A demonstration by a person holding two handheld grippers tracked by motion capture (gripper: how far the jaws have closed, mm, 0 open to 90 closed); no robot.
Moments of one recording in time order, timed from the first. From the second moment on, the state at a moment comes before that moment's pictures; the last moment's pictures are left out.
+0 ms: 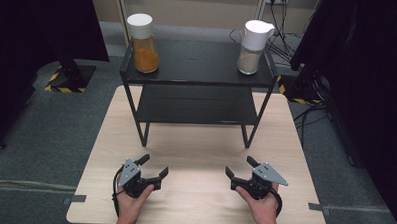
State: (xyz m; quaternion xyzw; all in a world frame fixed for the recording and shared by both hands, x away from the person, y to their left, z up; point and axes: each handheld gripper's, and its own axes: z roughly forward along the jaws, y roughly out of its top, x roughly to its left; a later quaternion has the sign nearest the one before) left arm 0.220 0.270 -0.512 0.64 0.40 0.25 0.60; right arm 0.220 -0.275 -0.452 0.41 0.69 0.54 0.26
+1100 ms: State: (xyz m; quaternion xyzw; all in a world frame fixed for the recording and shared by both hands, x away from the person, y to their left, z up) left arm 0.220 0.270 -0.512 0.64 0.40 0.25 0.60; right arm 0.211 -0.274 -0.475 0.43 0.69 0.53 0.25
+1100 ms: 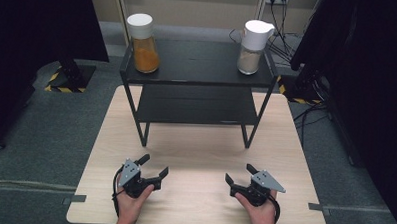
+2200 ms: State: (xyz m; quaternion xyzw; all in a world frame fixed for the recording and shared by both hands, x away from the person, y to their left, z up) left arm 0.220 0.271 -0.512 0.64 0.40 0.25 0.60; right arm 0.203 -0.273 -0.485 0.42 0.68 0.54 0.27
